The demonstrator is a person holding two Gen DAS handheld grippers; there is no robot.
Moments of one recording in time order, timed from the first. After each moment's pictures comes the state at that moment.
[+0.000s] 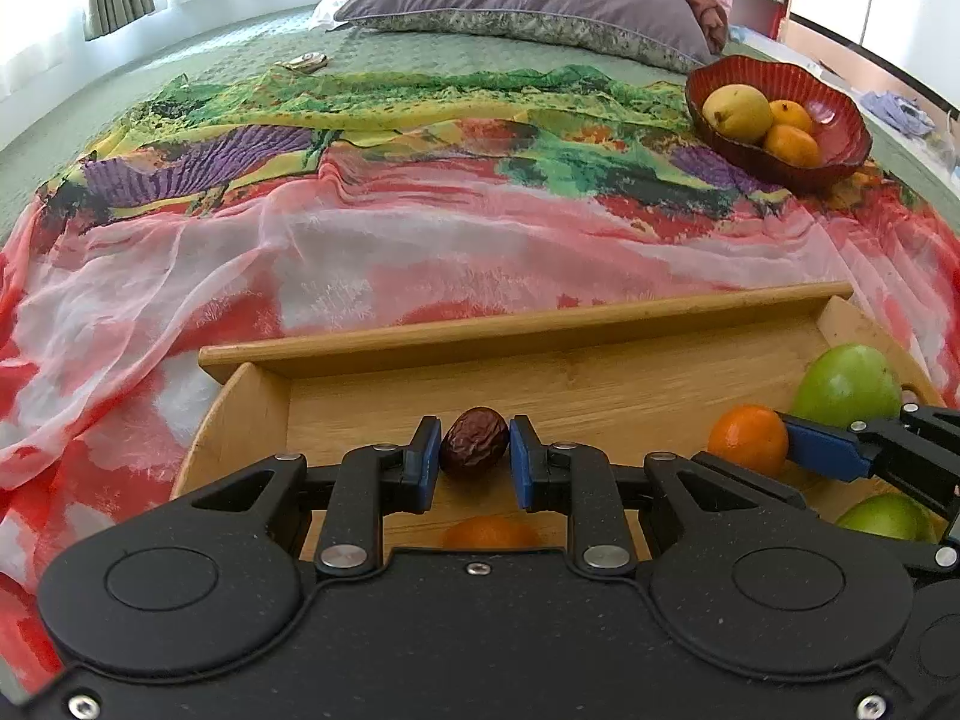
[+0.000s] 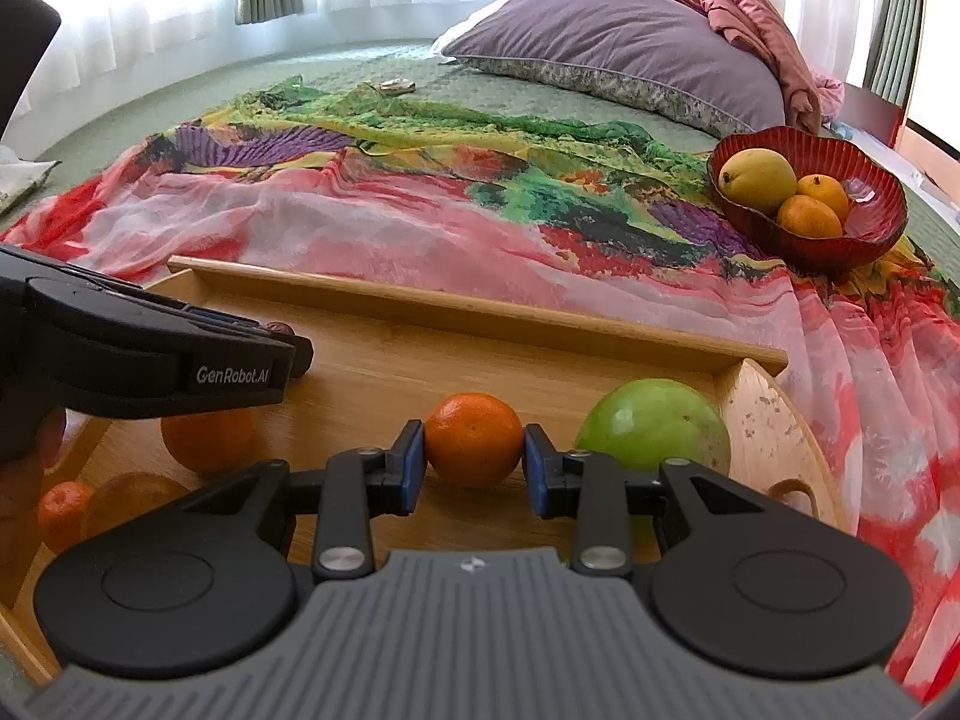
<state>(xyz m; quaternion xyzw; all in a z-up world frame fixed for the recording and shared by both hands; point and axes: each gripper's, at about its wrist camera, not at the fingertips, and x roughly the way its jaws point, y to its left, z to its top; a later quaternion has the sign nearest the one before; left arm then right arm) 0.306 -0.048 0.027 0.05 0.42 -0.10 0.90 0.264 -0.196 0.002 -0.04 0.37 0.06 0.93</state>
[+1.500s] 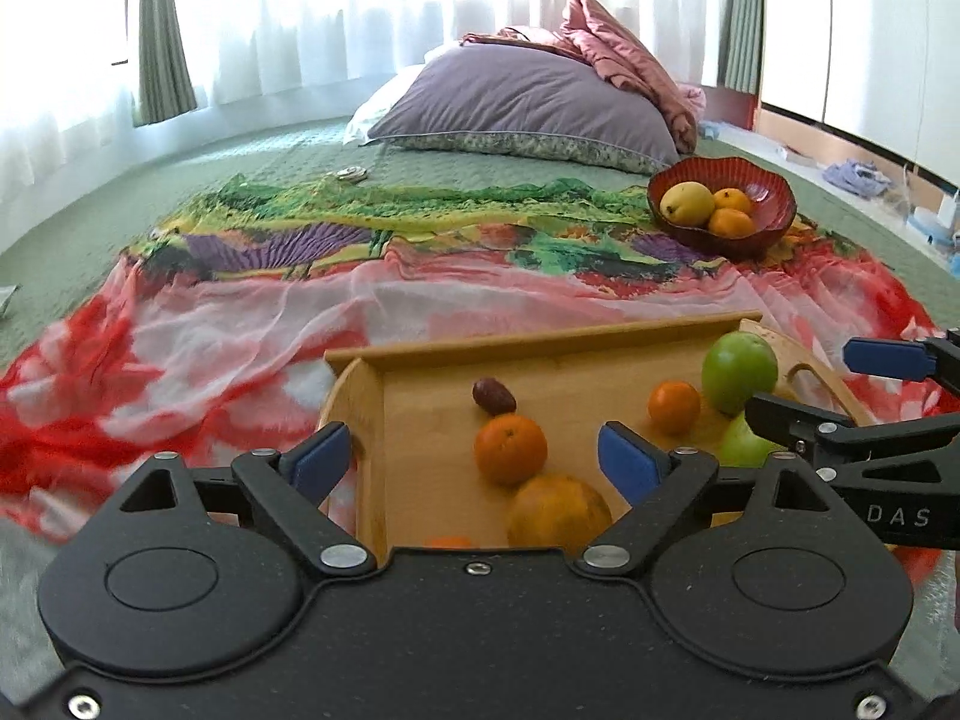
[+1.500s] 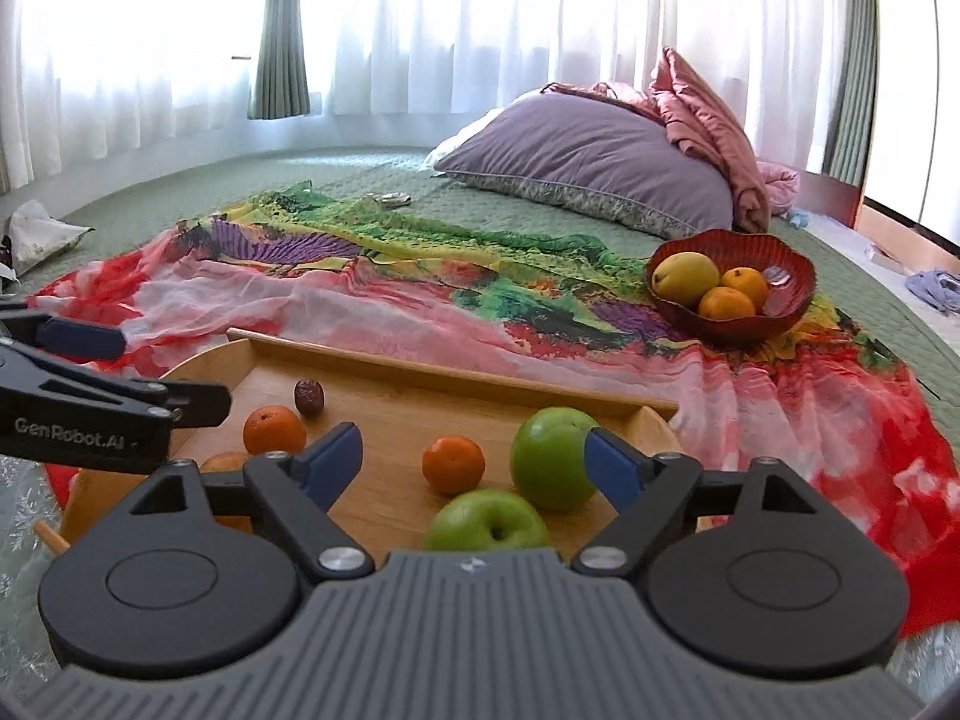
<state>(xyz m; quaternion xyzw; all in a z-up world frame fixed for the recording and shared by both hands) 0.161 -0.003 0.088 0.04 0.31 -0.09 0.95 0.163 -0.215 0.059 -0.05 0.26 0.05 0.96</state>
